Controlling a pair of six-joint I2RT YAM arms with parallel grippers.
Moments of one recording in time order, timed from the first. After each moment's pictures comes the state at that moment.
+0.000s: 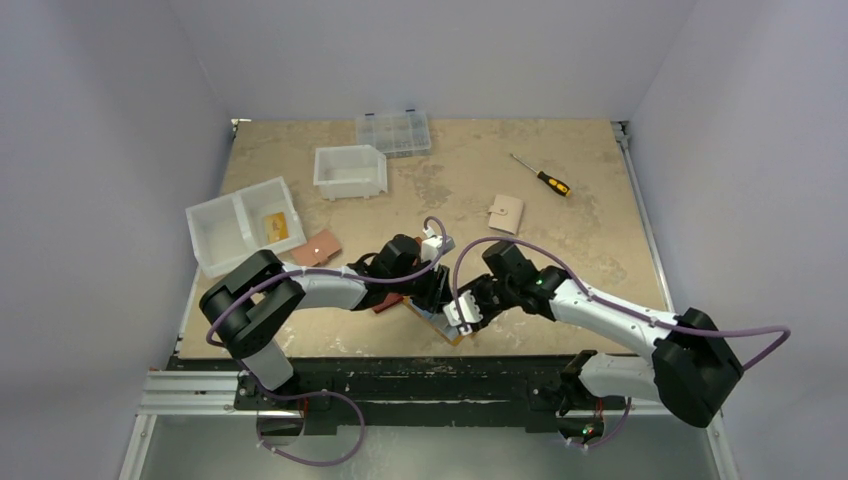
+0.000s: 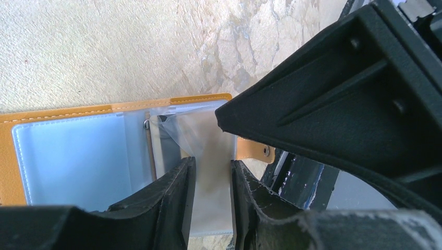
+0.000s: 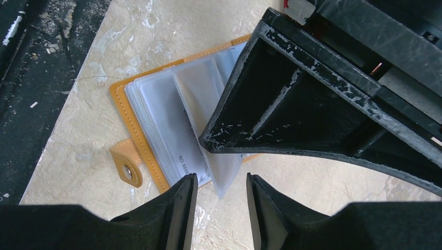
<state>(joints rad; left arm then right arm) -0.84 1.66 0.70 0.32 0.48 -0.52 0.74 1.20 0.63 -0.40 -0.45 -1.28</state>
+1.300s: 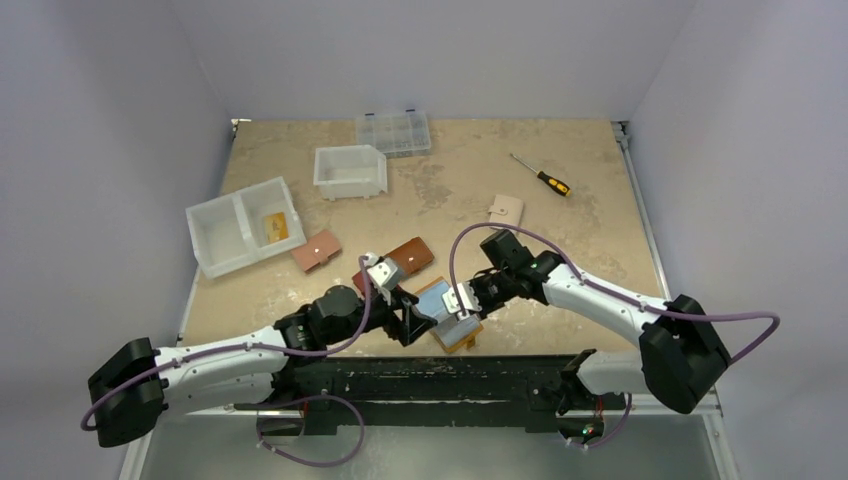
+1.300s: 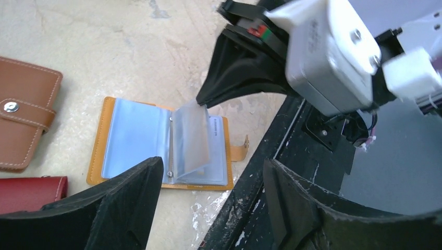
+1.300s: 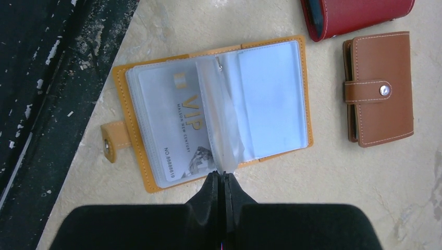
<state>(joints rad) -1.01 0.89 0.30 0.35 0.05 -0.43 0.70 1.29 0.72 -0.52 -0.53 -1.25</state>
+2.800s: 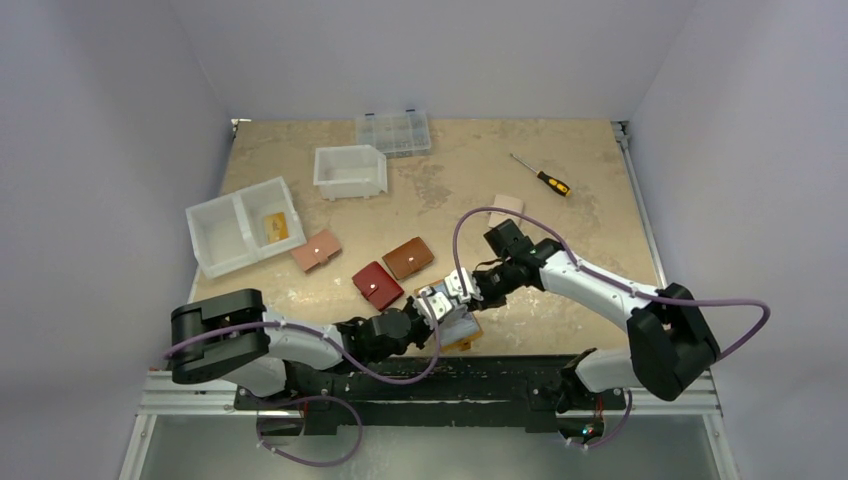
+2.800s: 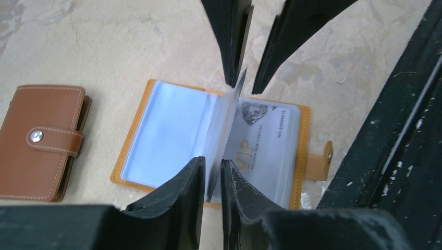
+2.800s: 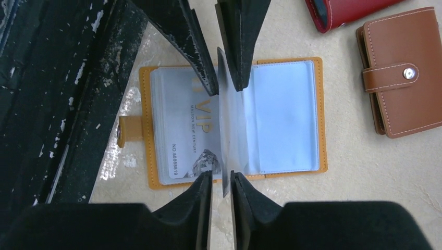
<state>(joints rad) -1.27 1.44 0.36 0.73 -0.35 -0.05 0.62 1.37 0.79 -0.62 -0.66 -1.20</state>
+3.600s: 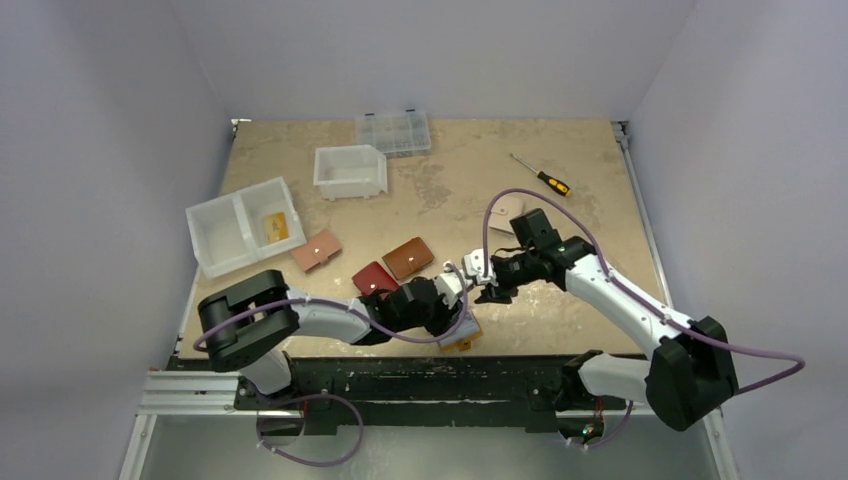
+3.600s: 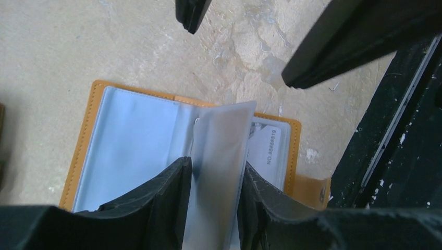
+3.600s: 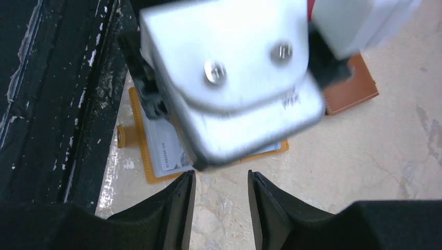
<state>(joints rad) -1.13 1.57 0.58 0.45 -0.08 -0.18 0.49 1.23 0.81 -0.66 -0.76 -1.11</state>
